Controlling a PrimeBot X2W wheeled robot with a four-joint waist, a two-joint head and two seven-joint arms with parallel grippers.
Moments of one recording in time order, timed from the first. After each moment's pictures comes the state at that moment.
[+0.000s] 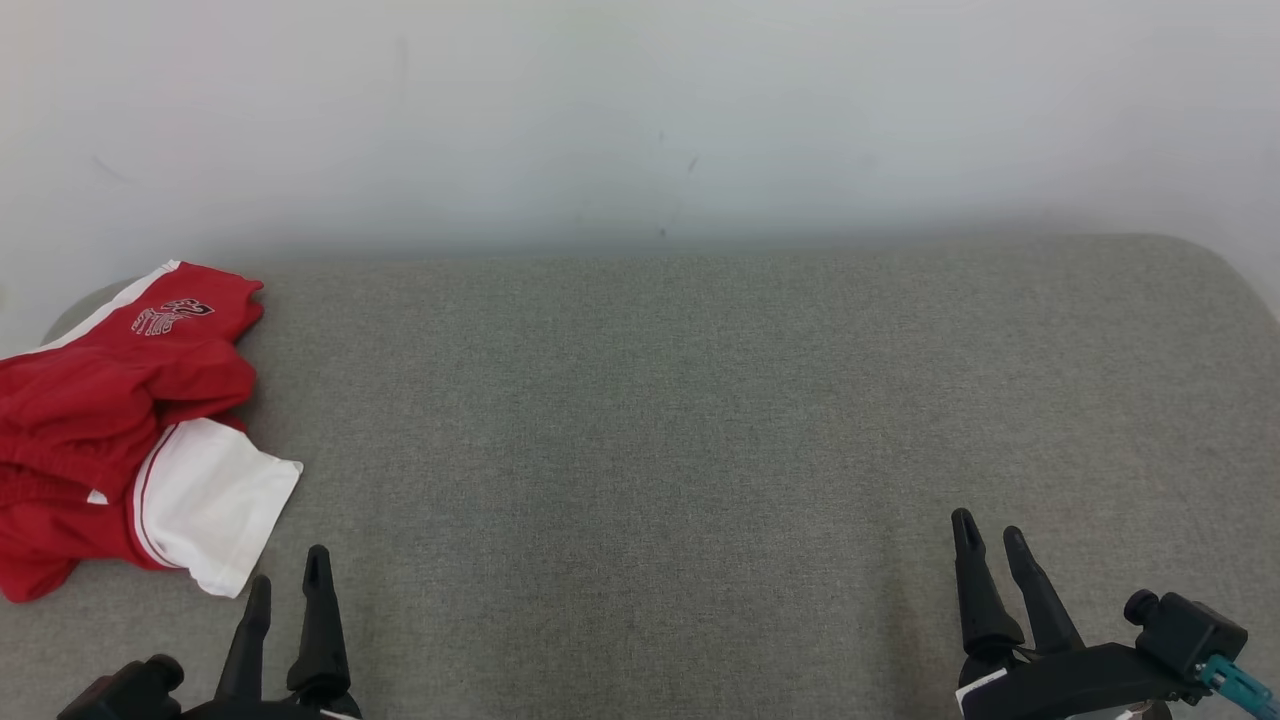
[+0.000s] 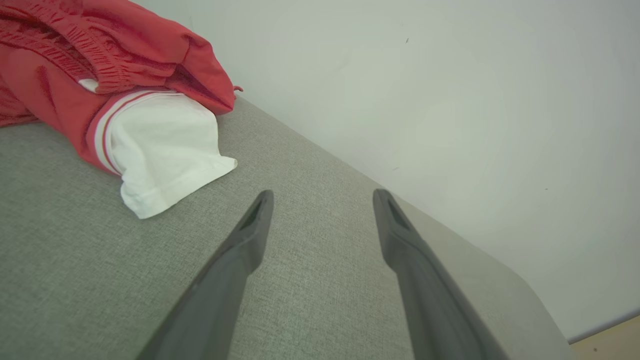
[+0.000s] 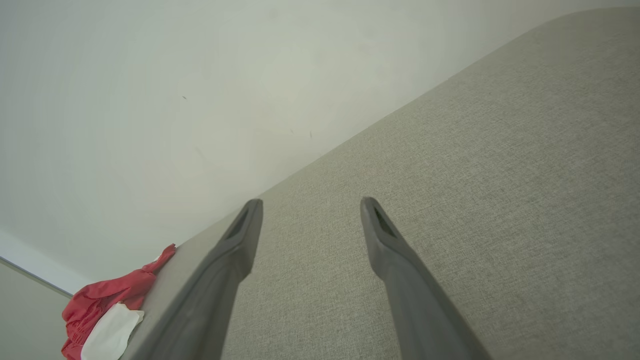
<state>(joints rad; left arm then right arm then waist) -0.02 0.07 0.03 0.13 -0.70 -0.07 -0.10 -0.04 -0.05 0.05 0.19 0.67 0.13 -0.10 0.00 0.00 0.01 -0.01</state>
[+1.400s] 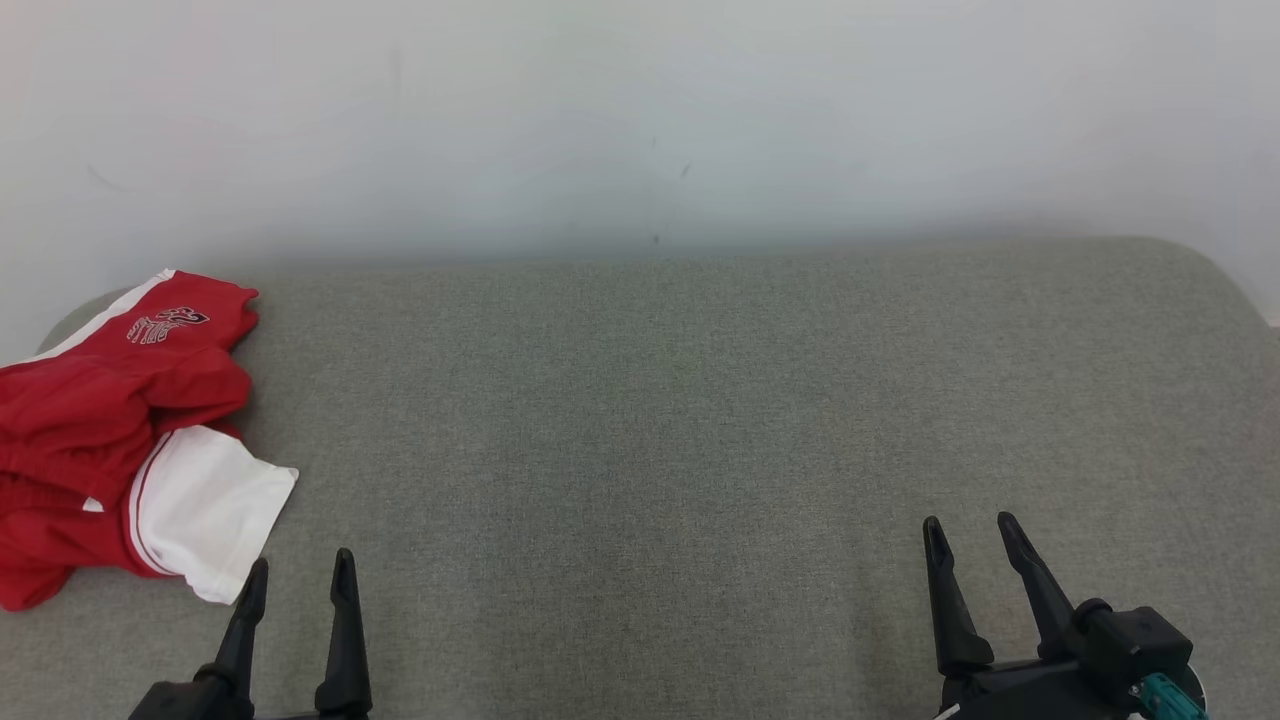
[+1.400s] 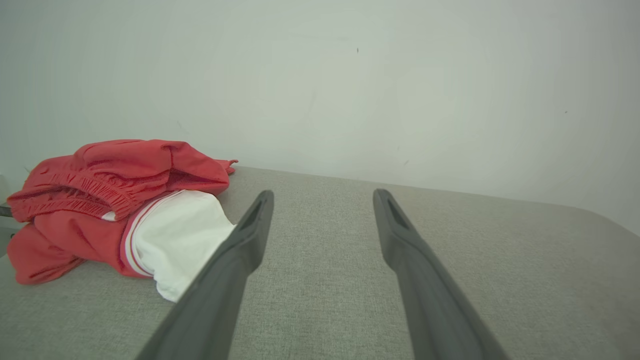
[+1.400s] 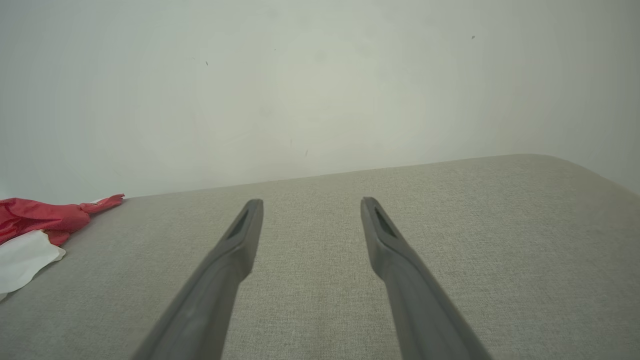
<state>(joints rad) 0.03 0.10 -0.02 0.06 -0.29 -0.06 -0.20 -0.02 -0.05 0.07 0.16 0.22 0.13 -0.20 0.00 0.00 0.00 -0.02</state>
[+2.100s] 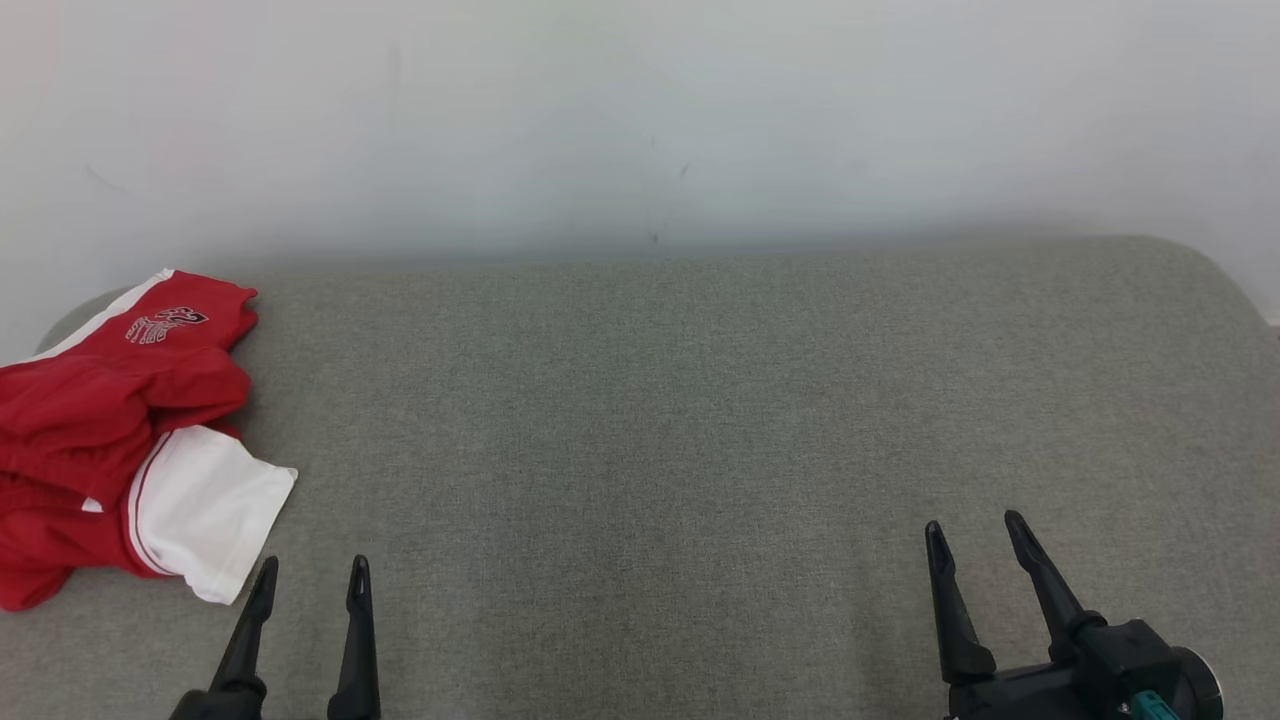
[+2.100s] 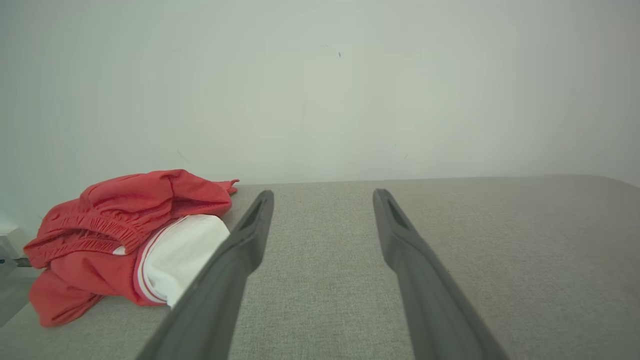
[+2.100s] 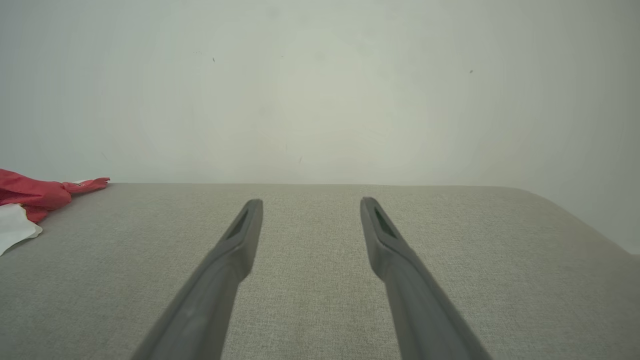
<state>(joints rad) 0.04 0.11 -0.02 0.05 -0.14 -0.07 -0.25 0.00 -0.05 0.05 0.14 0.08 0.13 -0.24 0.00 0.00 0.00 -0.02</state>
